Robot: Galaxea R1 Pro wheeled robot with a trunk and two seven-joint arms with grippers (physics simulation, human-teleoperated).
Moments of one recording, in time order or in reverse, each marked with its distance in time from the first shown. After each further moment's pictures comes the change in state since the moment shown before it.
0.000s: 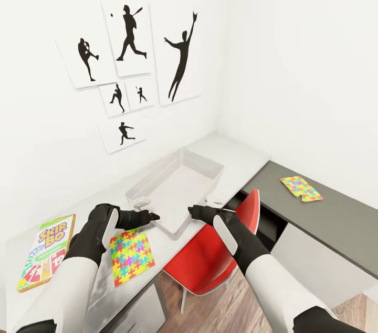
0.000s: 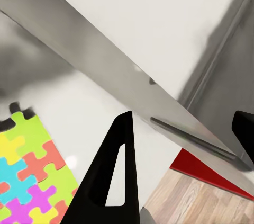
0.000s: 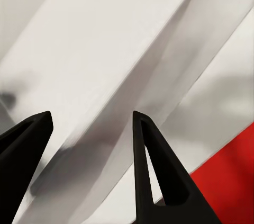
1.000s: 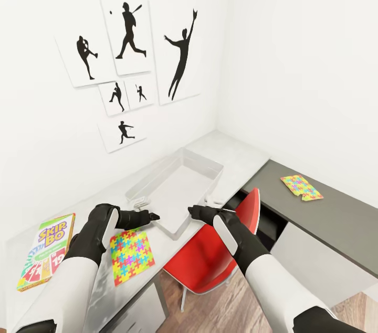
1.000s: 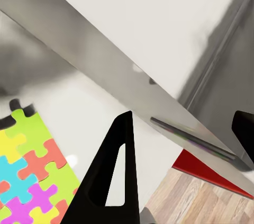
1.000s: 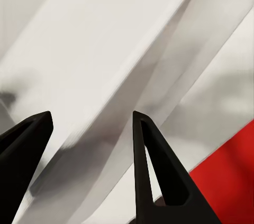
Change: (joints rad) left arm 0.000 0.000 0.000 0.000 -0.001 0.001 0.000; right arm 0.000 0.000 0.001 0.001 -0.002 0.001 -0.001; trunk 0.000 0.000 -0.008
